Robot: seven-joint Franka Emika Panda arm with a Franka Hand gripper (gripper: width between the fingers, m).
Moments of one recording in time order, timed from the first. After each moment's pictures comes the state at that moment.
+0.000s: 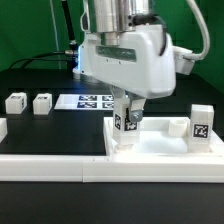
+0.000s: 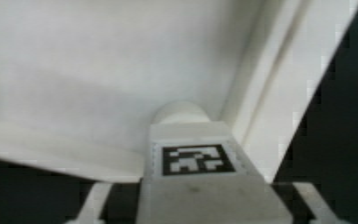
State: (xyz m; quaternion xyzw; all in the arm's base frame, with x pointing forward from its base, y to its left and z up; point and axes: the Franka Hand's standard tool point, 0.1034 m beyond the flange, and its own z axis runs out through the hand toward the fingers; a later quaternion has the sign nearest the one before) arm 0.621 0.007 0.077 -0.78 0.62 0.00 0.07
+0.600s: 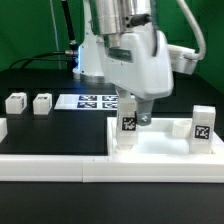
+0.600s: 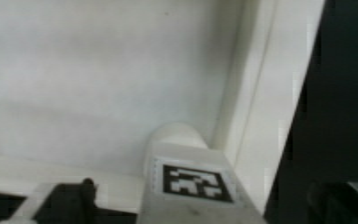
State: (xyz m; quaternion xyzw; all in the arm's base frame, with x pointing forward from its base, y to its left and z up) arm 0.622 0.018 0.076 -0.82 0.57 -0.01 0.08
